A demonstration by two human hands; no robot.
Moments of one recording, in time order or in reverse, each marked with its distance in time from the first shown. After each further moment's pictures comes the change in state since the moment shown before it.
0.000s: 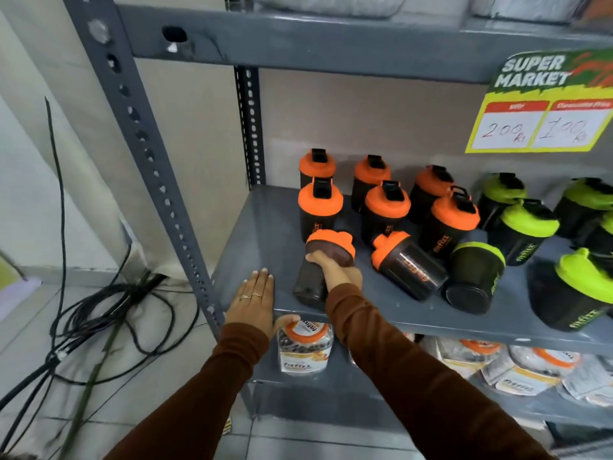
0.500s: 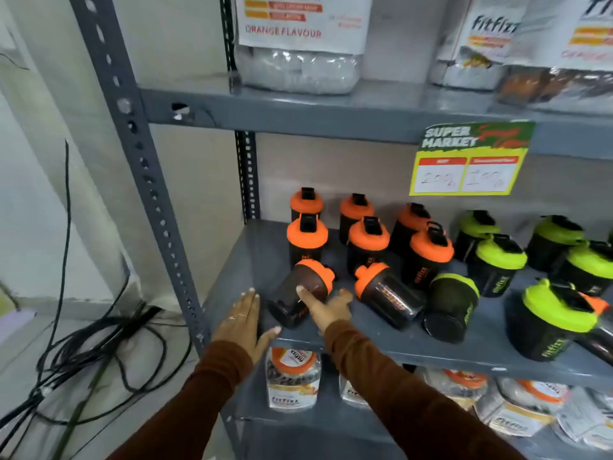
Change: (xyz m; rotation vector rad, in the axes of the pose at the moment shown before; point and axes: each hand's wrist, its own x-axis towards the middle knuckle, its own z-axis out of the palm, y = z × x) left_hand -0.009 0.006 -0.023 -0.206 0.090 -0.005; right_hand -0.015 0.011 -0.024 -0.066 -0.092 -0.196
